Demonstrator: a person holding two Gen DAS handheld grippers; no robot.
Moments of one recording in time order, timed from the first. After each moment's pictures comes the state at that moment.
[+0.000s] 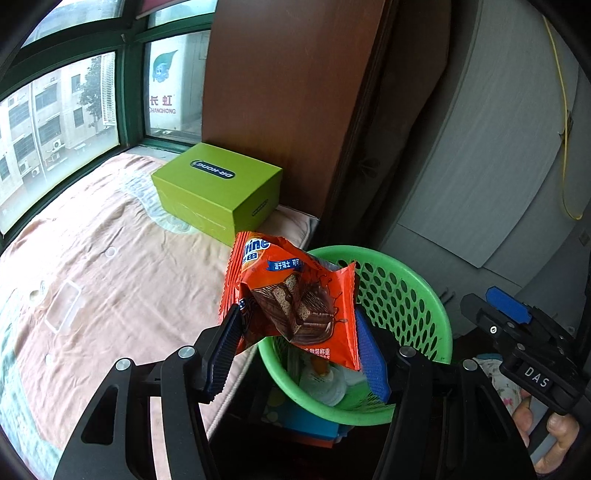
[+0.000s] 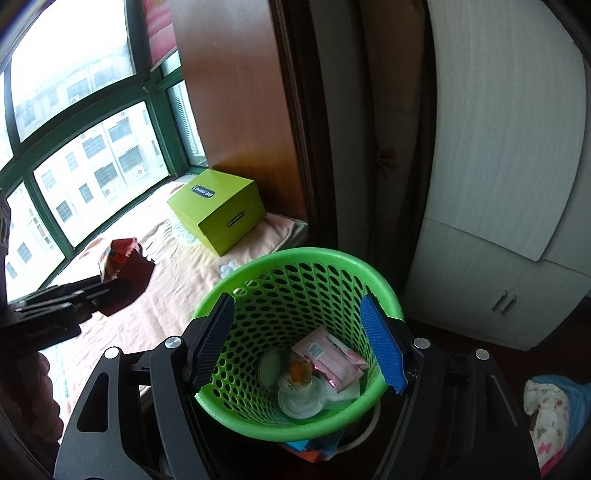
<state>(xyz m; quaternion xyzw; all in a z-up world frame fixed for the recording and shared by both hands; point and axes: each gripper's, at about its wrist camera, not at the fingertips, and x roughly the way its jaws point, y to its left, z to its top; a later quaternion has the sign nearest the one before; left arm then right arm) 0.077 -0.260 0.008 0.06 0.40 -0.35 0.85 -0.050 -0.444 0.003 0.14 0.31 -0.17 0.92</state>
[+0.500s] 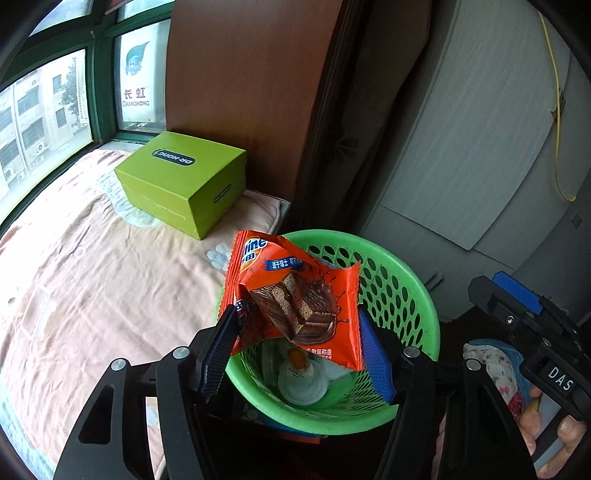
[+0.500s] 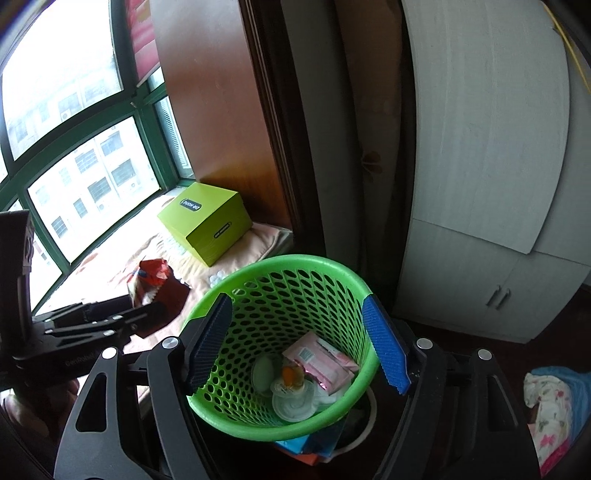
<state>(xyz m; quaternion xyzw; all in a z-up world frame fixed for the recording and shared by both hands) 0.067 -0.303 -0.008 0.07 0.41 -0.38 0.83 -0.064 -0.456 0.006 0.15 0.30 -0.18 0.92</state>
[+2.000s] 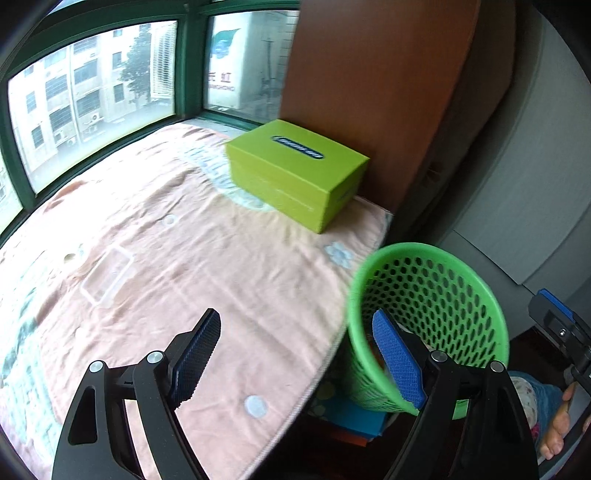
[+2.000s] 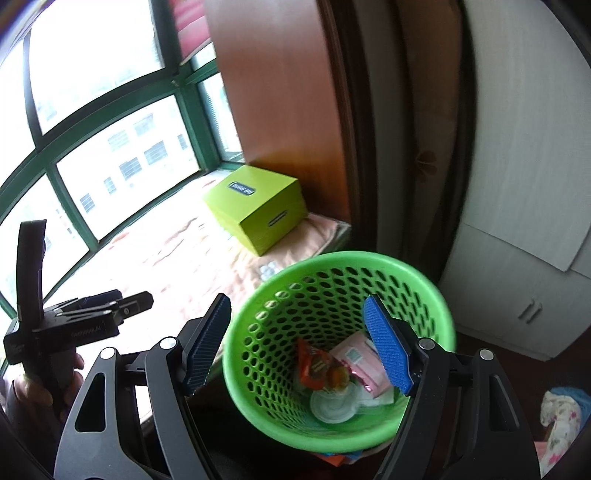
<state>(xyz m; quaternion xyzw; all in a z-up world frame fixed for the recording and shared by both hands) 0.123 -0.189 -0.023 0.03 0.43 -0.26 0.87 -0.017 -0.409 0.007 0.13 0.32 -0.10 0.93</state>
